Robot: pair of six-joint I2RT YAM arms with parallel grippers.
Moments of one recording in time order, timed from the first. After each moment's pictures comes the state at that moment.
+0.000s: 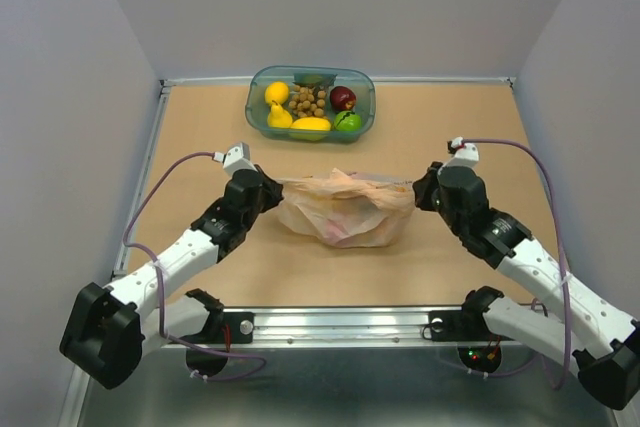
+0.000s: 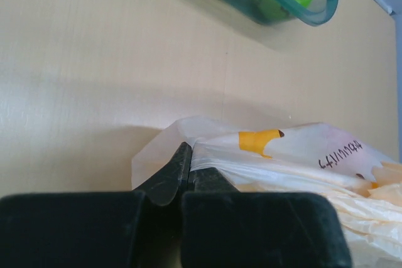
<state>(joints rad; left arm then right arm) -0.55 1.04 0.56 0.01 -0.29 -0.83 0.61 0.83 0.74 -0.35 0.43 0.58</state>
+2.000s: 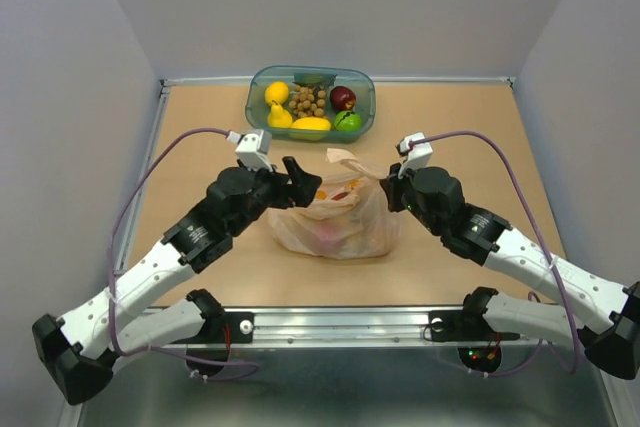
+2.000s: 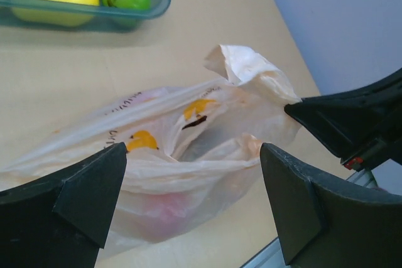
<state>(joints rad) -0.70 0.83 0.79 -0.19 -0.12 -0.59 0.84 0.97 0.82 -0.21 0.39 0.24</state>
